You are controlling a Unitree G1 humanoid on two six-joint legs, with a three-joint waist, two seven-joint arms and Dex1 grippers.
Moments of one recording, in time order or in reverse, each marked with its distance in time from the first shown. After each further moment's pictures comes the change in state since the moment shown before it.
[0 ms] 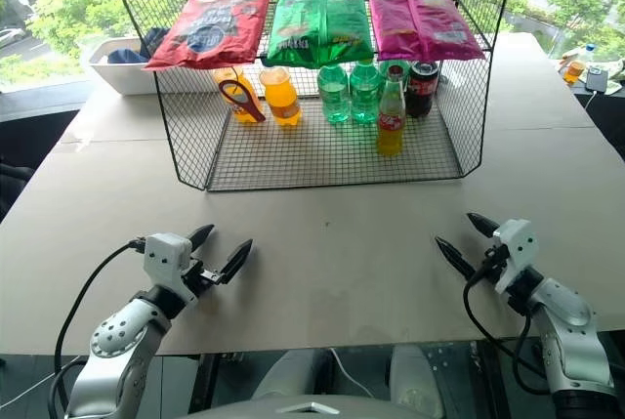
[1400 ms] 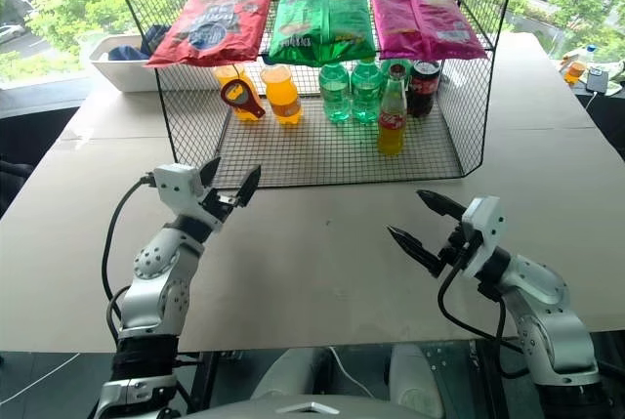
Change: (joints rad) left arm -0.509 -0.114 0.040 0.217 -0.020 0.006 0.153; right arm -0.093 -0.016 0.153 -0.425 0.192 0.247 0.013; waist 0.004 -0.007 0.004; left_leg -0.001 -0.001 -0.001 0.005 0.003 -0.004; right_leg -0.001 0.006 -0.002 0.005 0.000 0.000
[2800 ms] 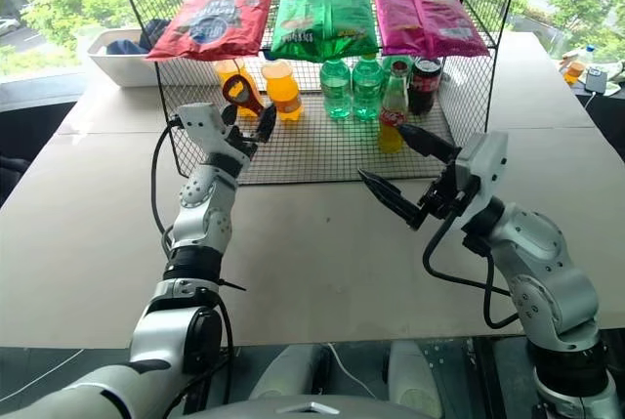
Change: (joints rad) left arm -0.432 -0.078 0.003 0.512 0.000 -0.211 -0.005; right arm -0.214 -0.001 -0.020 -0.155 0.078 0.126 -0.207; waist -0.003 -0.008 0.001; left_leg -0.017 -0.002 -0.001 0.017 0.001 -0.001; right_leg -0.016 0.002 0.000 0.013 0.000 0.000
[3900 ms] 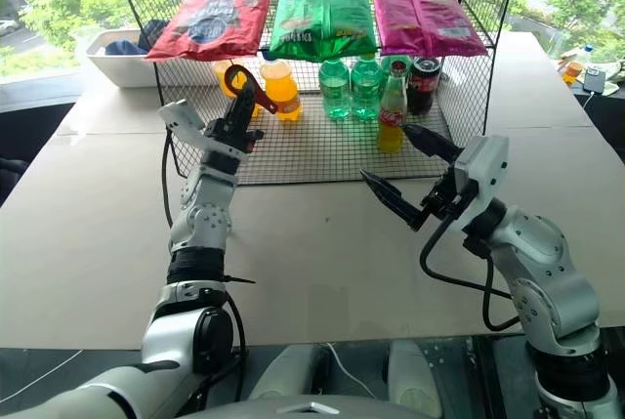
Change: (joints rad) left arm 0.037 -0.080 0.151 -0.153 -0.413 0.226 -0.162; right arm 0.021 0.000 0.001 -0.001 -0.056 -0.024 -0.007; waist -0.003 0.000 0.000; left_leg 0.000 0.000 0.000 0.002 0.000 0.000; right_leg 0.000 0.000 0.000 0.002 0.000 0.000
